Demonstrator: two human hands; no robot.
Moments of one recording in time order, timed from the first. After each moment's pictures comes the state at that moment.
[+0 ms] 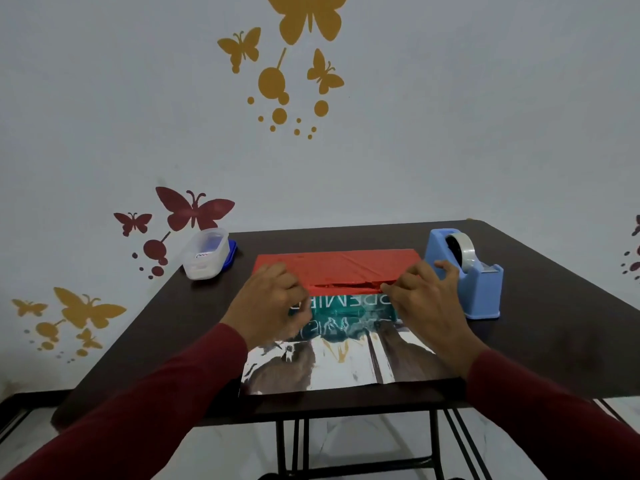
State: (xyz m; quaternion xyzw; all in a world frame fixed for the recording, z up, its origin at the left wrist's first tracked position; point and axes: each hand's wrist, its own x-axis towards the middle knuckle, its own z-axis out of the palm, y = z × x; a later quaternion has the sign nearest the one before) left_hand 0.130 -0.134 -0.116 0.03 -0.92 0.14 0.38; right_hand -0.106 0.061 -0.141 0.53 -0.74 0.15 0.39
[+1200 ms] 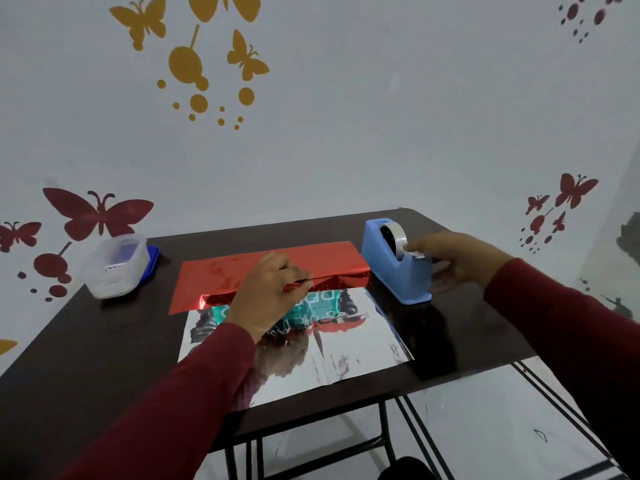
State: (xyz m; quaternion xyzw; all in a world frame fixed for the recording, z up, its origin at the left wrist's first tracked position) left_hand 0.032 -0.103 -0.122 0.06 -0.91 -0.12 0.39; right_hand -0.191 0.126 -0.046 0.10 -0.83 0.49 -0.25
